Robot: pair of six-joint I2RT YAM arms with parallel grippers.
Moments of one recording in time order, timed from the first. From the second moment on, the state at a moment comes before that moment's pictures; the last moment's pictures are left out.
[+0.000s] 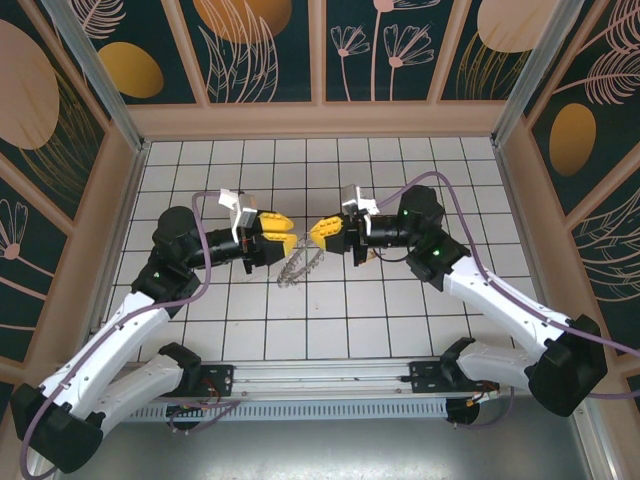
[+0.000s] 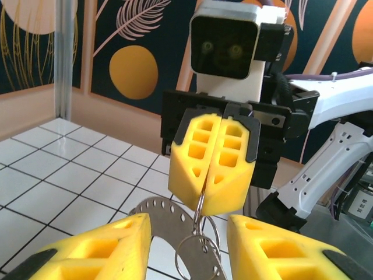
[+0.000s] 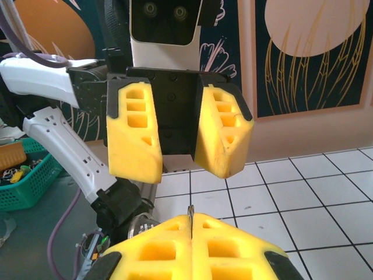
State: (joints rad) left arm -0.52 0.89 0.77 0.14 0.84 -0.27; right arm 0.68 1.14 0.87 0.29 -0.94 0.11
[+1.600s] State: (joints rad) left arm -0.61 0.95 0.83 0.12 0.83 -0.17; right arm 0.68 1.13 0.79 0.55 -0.98 0.25
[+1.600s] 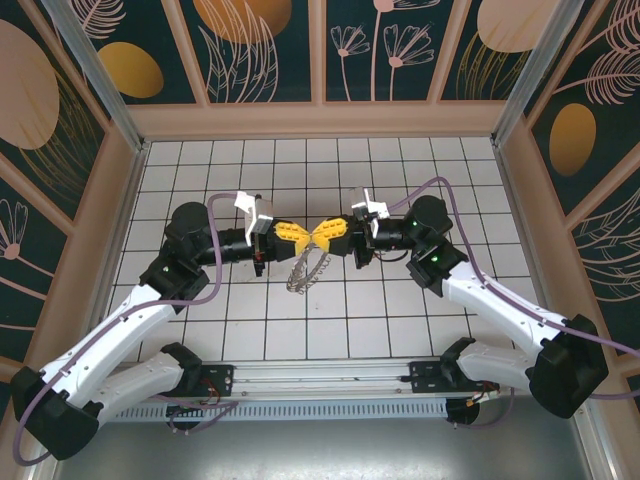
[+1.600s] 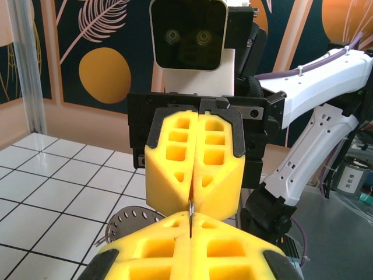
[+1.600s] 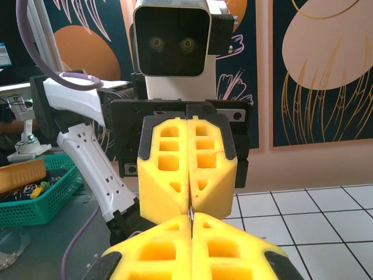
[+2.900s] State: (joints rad) left arm -0.64 1.19 1.17 -0.62 0.73 0.33; right arm 0.79 0.98 0.92 -0.22 -0.44 -0.14
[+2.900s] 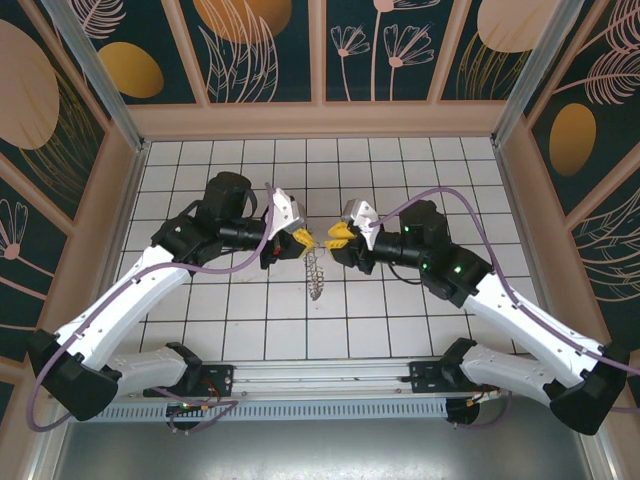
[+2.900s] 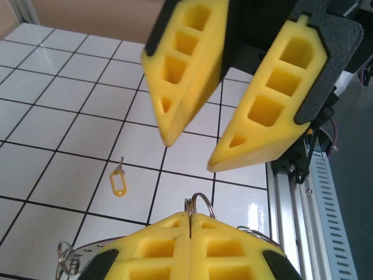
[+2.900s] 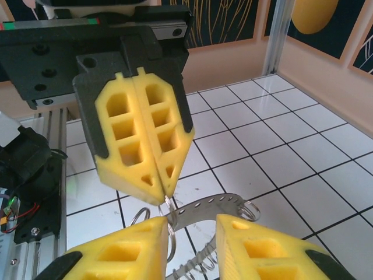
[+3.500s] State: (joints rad) left arm -0.66 1.21 1.19 -0.67 0.71 0.35; right arm 0.79 1.04 0.92 -0.24 -0.58 -0.18
